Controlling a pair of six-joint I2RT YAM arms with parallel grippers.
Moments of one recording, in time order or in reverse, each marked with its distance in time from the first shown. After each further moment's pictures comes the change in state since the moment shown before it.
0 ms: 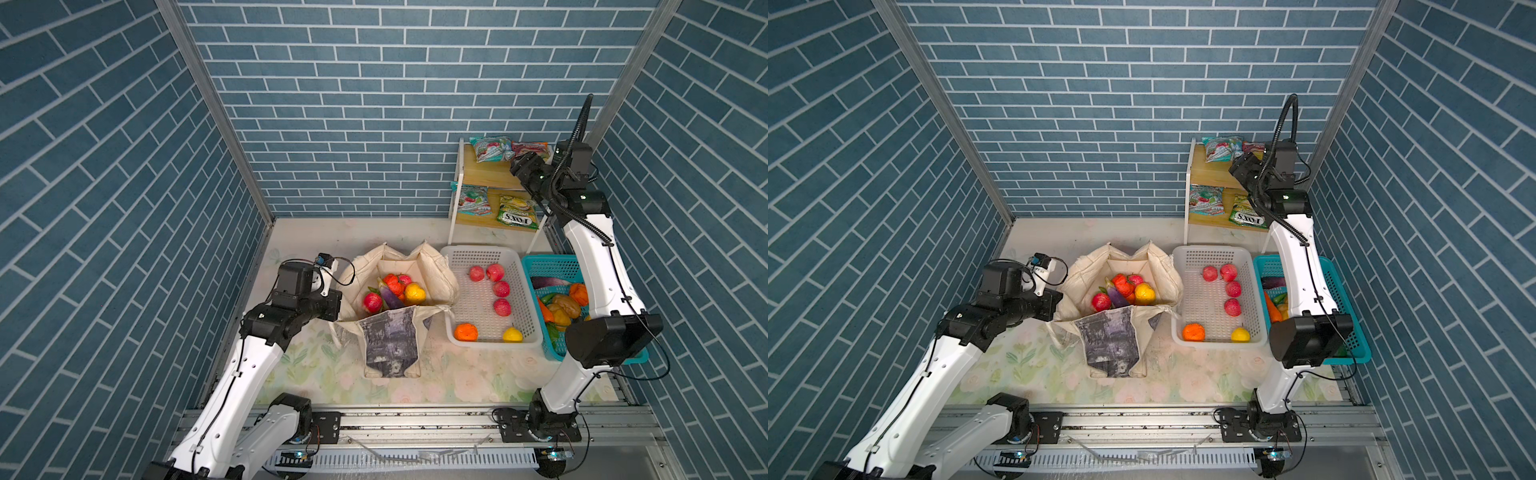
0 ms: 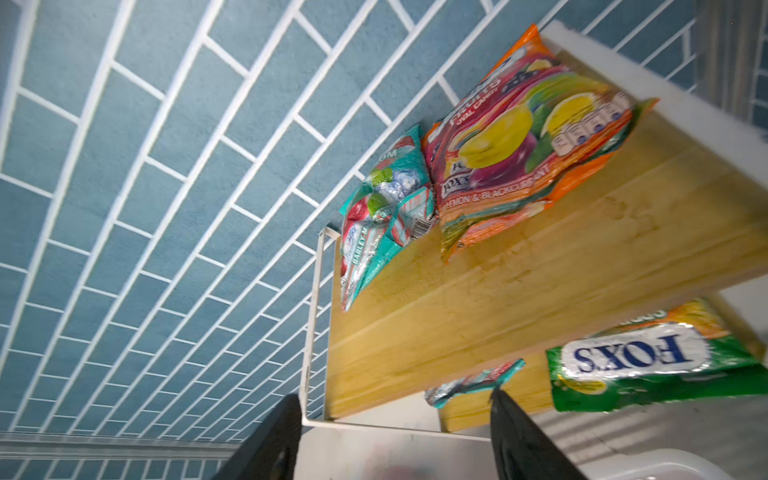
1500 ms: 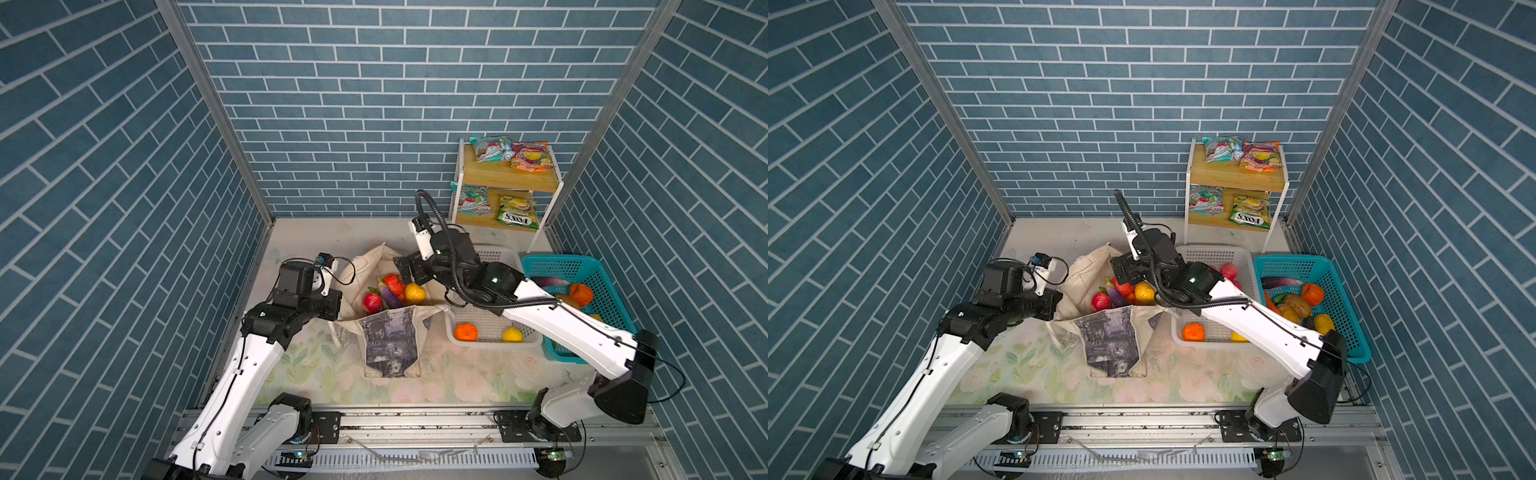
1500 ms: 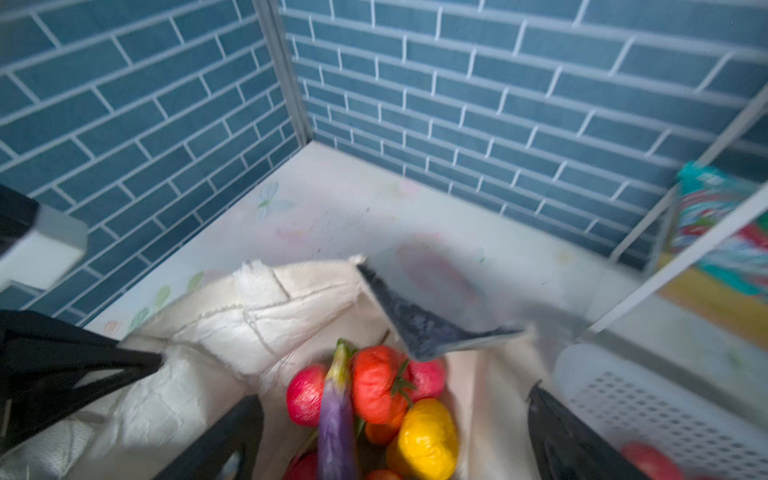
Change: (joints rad) left arm 0.000 0.011 0.000 0.000 -0.012 0.004; right arm 0.844 -0.383 -0.652 0.169 0.401 -0.696
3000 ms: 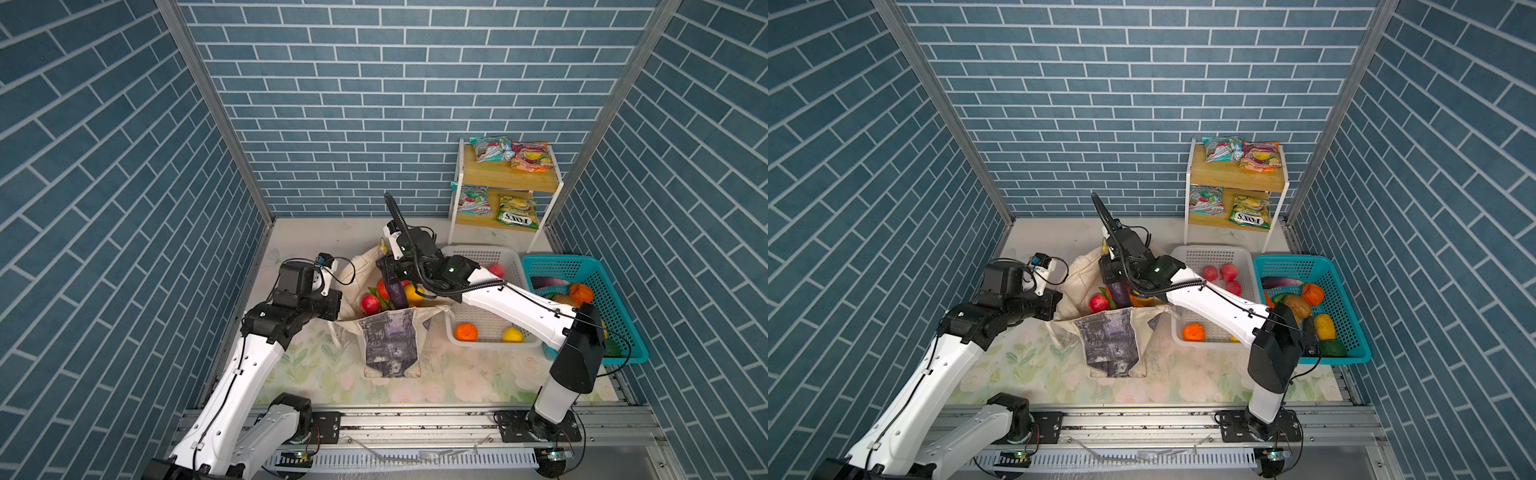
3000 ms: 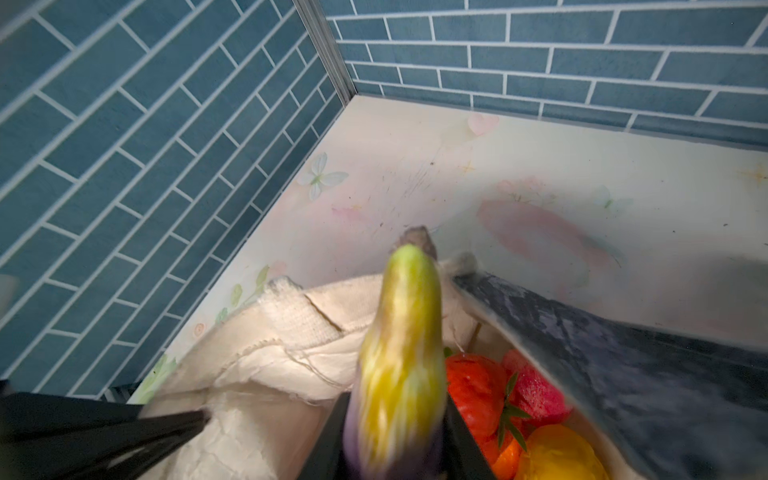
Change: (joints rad) left arm 0.000 0.000 0.000 0.000 -0.003 0.000; right arm -0.001 0.329 0.110 0.037 -0.253 0.287
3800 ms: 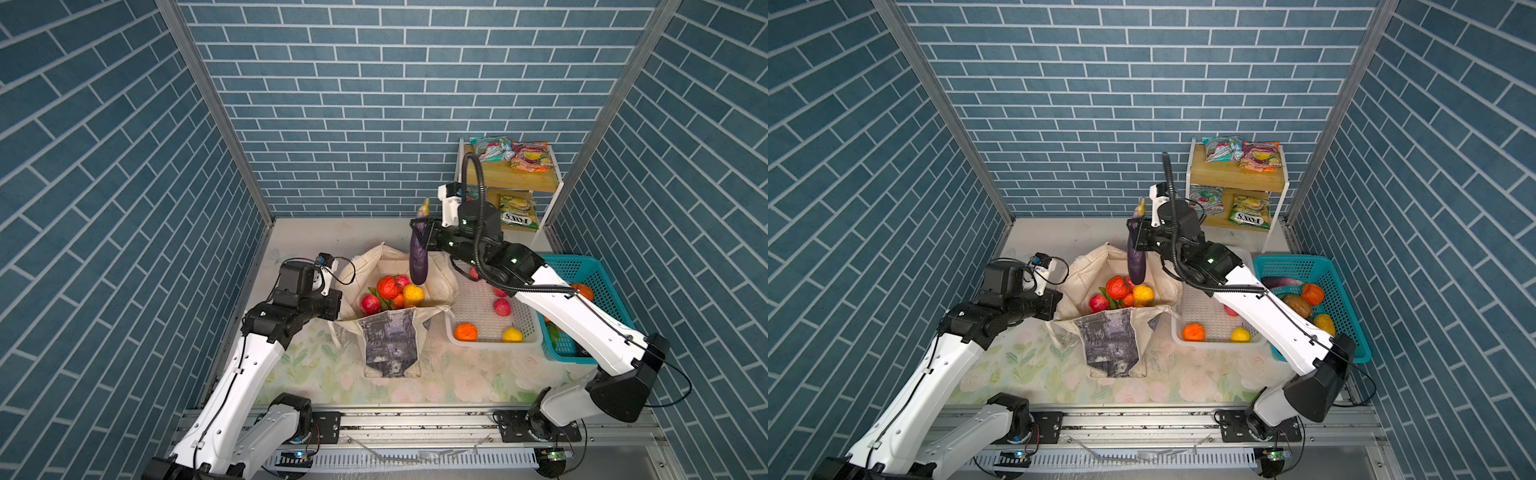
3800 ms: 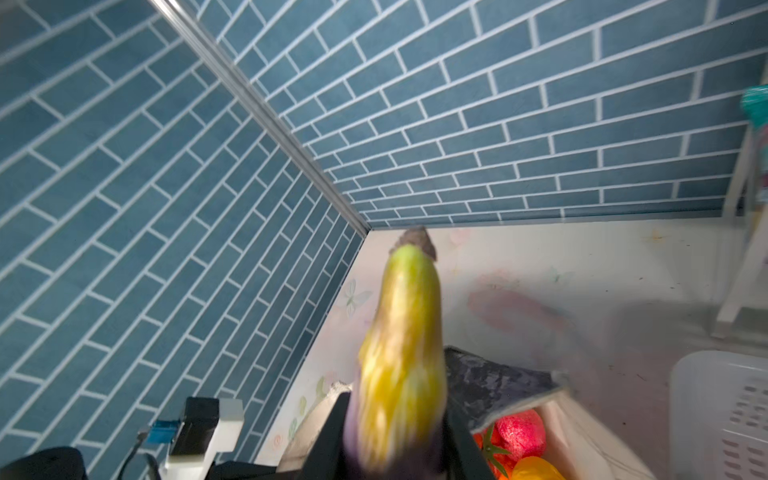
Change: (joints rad) left arm 0.000 0.004 0.000 0.000 -0.001 0.000; right arm -0.111 -0.225 0.039 0.020 -0.007 0.141
